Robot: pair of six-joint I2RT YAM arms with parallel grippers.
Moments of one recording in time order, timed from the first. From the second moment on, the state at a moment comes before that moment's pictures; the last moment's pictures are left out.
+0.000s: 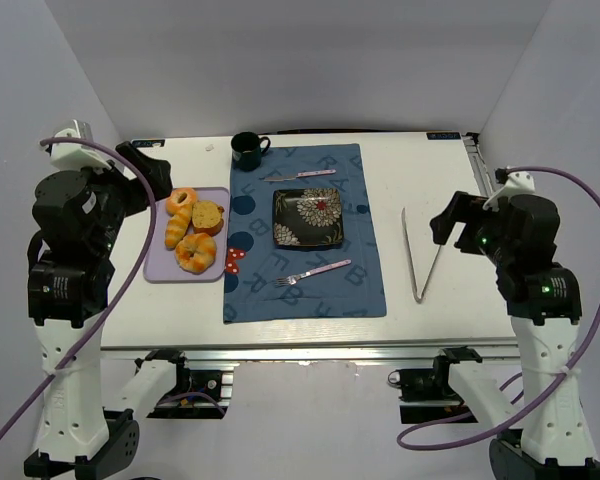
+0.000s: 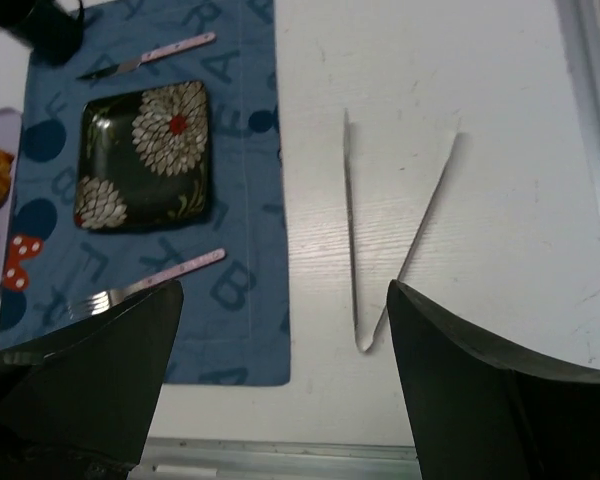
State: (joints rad) left arm -0.07 0.93 1.59 -0.79 -0.07 -0.39; right arm 0.07 0.80 1.22 -0.87 -0.07 0.23
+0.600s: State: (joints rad) left arm -0.07 0.94 1.48 -0.79 -0.08 -0.45; right arm 0.07 1.21 0.92 -0.79 0.01 0.31
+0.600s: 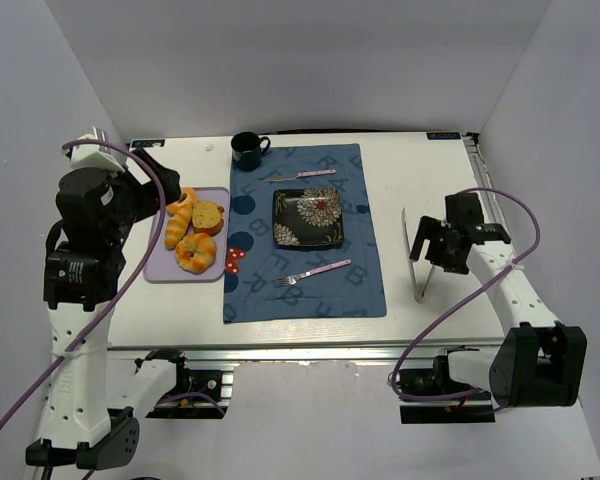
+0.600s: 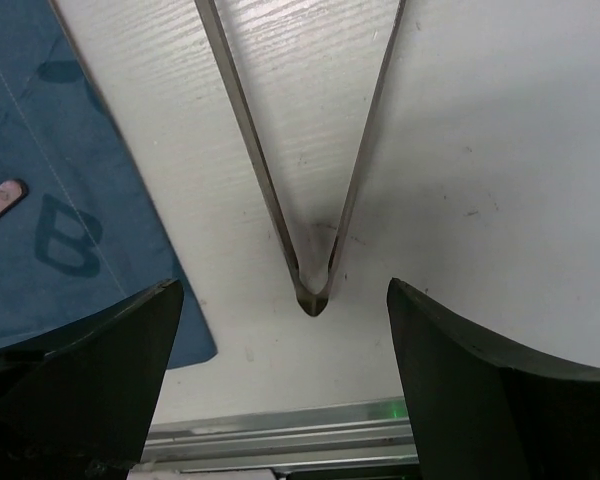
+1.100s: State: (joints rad) left arm -0.07 0.95 1.47 -0.79 -0.10 -0.42; right arm 0.07 1.41 0.82 -0.56 0.07 0.23
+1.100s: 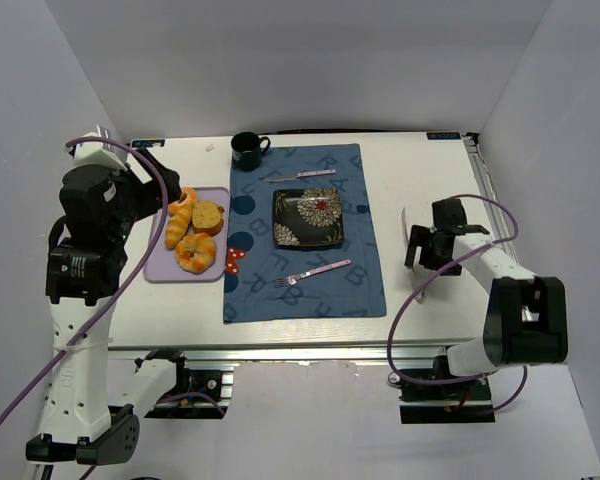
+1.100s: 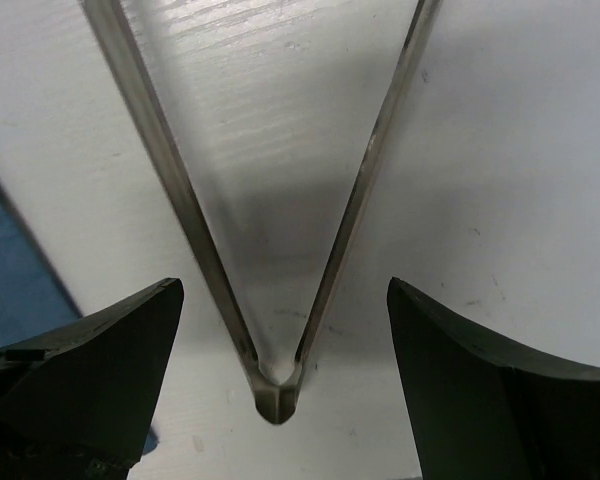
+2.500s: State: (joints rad) left arm -0.07 1.00 1.58 -0.87 -0.18 -0.36; right arm 0.26 1.32 1.33 -0.74 0.11 0.28
